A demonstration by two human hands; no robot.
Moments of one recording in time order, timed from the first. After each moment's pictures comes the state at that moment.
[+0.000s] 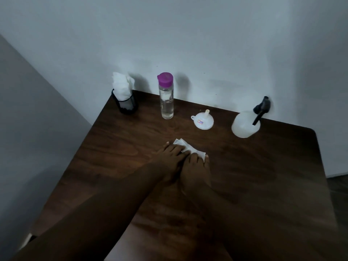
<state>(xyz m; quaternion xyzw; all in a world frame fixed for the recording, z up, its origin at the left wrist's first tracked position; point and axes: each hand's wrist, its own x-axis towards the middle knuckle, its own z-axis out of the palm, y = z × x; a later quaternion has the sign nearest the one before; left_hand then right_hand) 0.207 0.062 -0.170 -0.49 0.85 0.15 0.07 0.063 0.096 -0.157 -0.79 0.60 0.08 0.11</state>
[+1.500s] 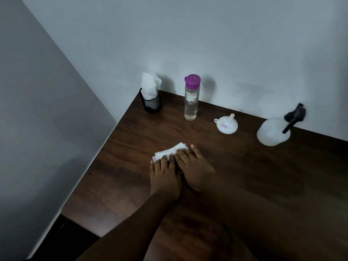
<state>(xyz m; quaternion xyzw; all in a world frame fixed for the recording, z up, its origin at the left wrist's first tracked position) 0.220 0.148 -0.155 -0.78 0.60 0.18 0.01 0.096 0.063 -0.174 -0.95 0.29 0.06 0.04</state>
